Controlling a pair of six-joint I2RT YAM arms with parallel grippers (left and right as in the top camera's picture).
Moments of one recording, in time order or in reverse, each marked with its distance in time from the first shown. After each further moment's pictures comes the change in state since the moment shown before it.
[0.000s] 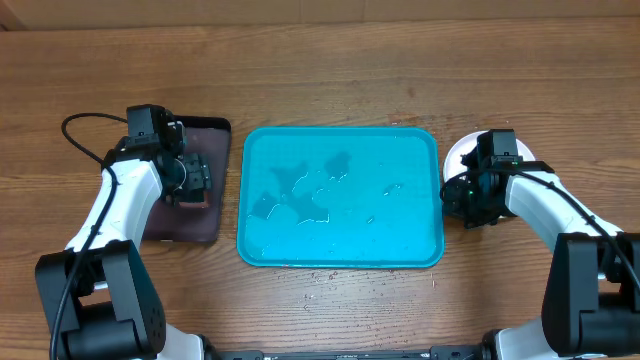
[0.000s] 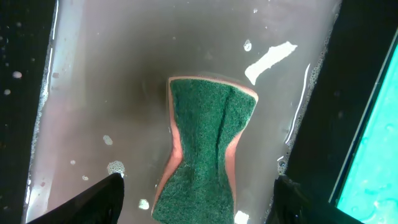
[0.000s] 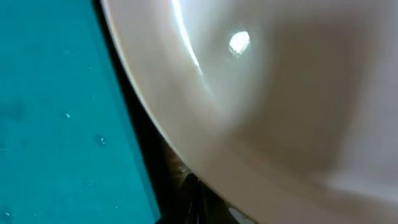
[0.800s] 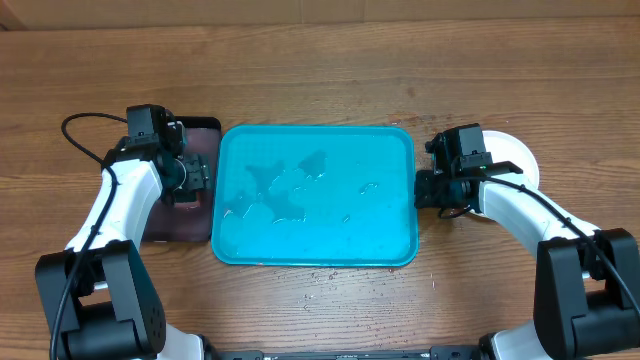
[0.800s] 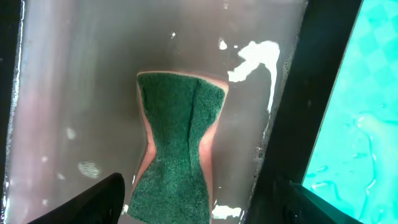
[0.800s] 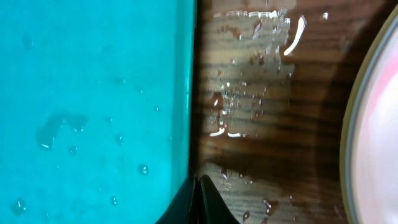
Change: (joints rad) left arm 0.000 0.000 0.000 0.000 0.000 0.000; right arm 0.167 0.000 -0.001 0.190 -0.019 -0.044
